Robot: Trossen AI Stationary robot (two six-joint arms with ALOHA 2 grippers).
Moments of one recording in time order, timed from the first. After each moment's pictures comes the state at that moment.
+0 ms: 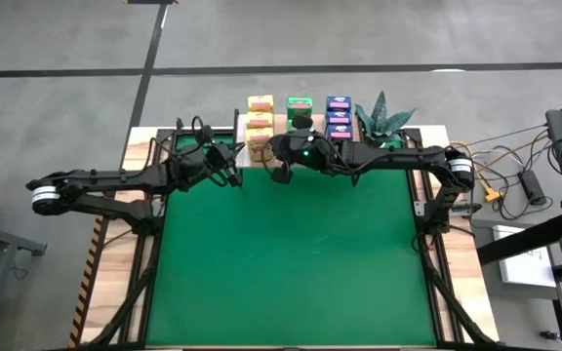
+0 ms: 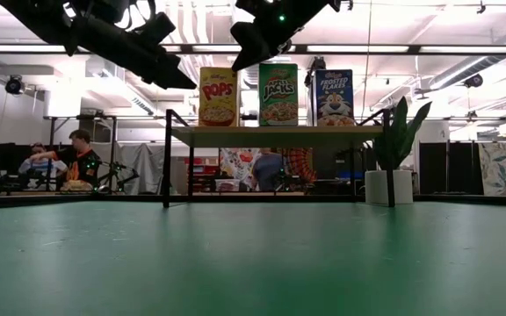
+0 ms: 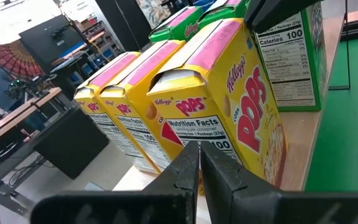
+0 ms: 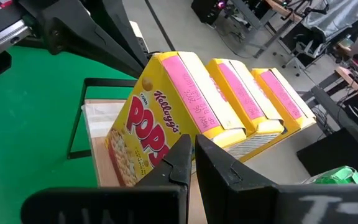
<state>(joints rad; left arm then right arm) 0.30 1.07 0.59 0.28 -0.44 0.38 -0.18 1.75 1.53 -0.20 0.42 -0.33</state>
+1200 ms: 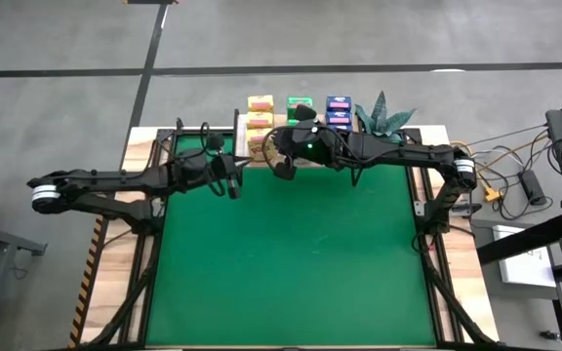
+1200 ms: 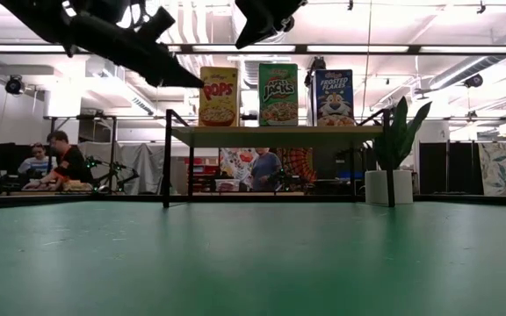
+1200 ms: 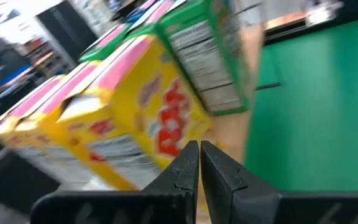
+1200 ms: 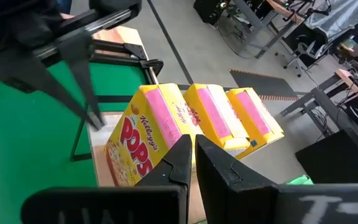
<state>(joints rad) 0.27 1.07 0.59 0.25 -0.25 0.44 -0.16 1.74 1.69 -0.40 0.42 -0.32</state>
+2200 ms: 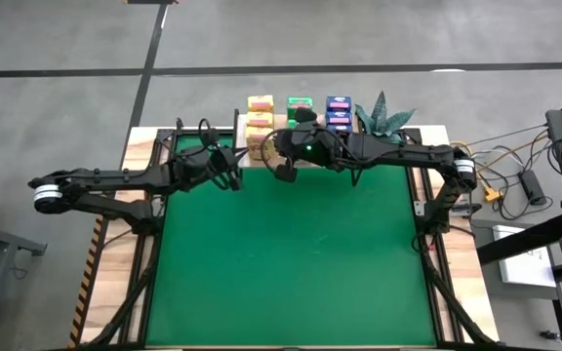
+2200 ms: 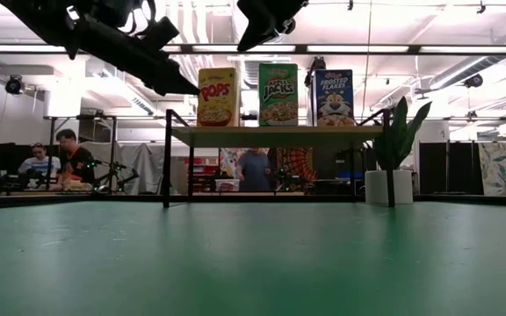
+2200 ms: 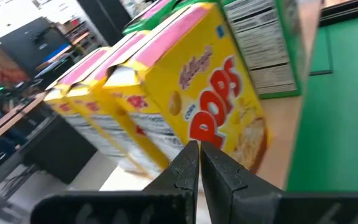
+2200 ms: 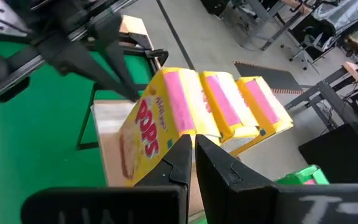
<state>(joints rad) 0.30 1.10 0.59 0.27 -0.39 0.42 -0.16 1.74 1.69 -0.44 0.42 -0.30</state>
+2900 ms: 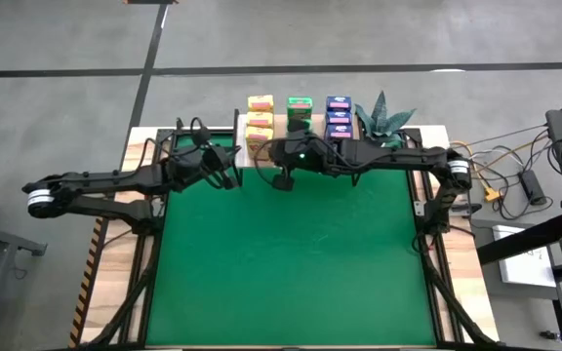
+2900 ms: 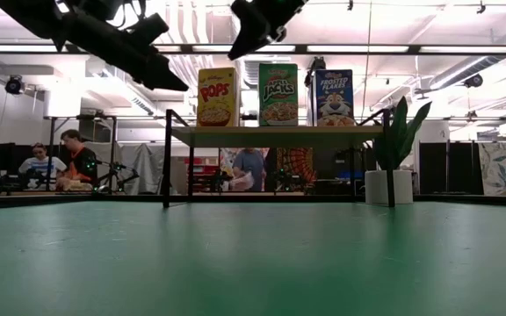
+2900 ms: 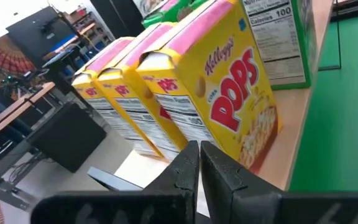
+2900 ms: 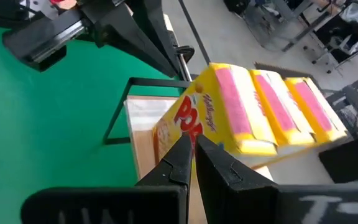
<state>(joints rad) 0.30 1.00 0.59 0.15 -0.43 0.39 -0.14 1.78 1.69 -0.44 0.36 -0.30</state>
